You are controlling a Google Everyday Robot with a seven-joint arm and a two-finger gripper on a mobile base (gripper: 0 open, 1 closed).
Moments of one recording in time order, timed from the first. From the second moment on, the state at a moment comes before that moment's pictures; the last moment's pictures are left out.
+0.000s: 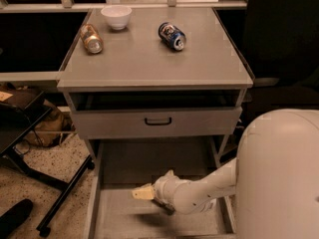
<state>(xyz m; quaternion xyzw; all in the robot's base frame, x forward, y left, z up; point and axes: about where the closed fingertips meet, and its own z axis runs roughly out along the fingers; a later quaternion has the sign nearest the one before) 0.532 0.025 0.437 -0.23 0.88 0.20 0.36</state>
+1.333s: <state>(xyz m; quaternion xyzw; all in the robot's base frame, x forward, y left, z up) 0.514 -0.021 0.368 -0.18 0.90 0.18 0.35</state>
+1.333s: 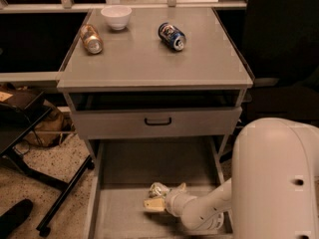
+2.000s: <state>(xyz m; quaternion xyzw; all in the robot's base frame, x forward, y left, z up) 0.501 -0.027 0.343 -0.18 0.91 0.16 0.34</state>
